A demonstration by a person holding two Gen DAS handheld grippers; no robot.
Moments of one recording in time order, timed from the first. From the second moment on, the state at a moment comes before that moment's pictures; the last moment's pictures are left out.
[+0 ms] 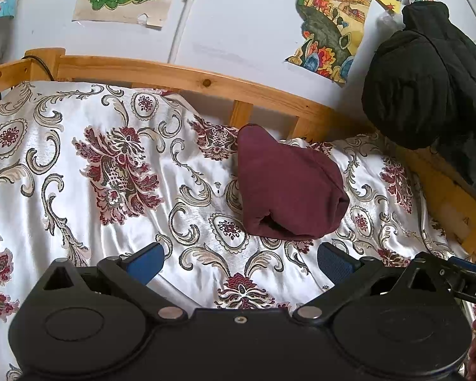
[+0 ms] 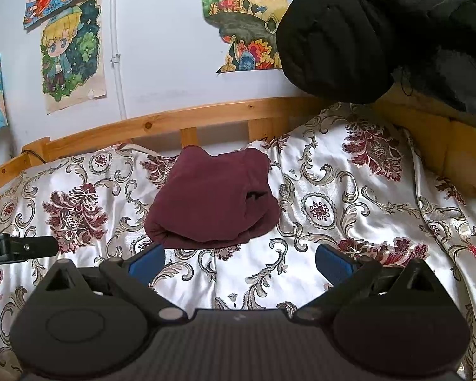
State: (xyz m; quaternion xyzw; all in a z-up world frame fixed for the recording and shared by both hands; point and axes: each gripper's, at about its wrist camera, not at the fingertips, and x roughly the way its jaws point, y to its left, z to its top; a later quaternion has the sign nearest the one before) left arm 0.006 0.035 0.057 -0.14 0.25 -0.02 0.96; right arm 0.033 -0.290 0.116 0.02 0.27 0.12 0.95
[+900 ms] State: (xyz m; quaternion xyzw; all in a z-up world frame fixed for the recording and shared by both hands) left arm 0.007 0.034 0.057 -0.14 0.25 -0.02 0.96; right arm 0.032 -0.289 0.113 0.02 0.28 0.12 0.95
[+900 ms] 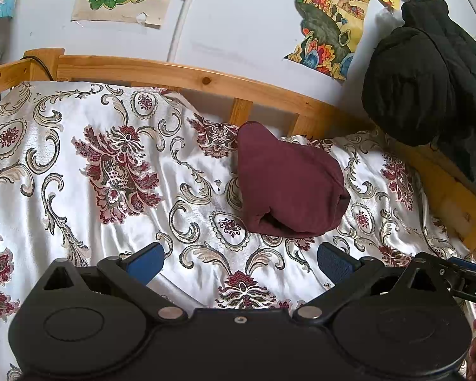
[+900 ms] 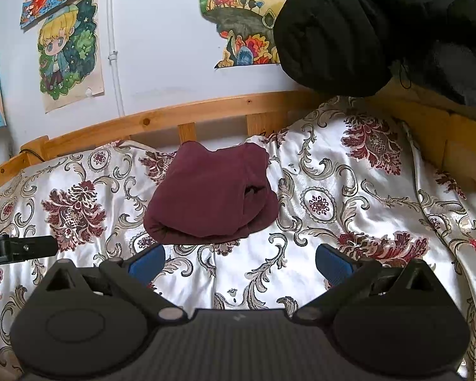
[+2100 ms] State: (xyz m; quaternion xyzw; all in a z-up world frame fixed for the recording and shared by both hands) left arm 0.017 0.019 0.051 0.00 0.32 0.10 0.94; right arm 0.034 -0.287 0.110 0.03 0.30 0.12 0.95
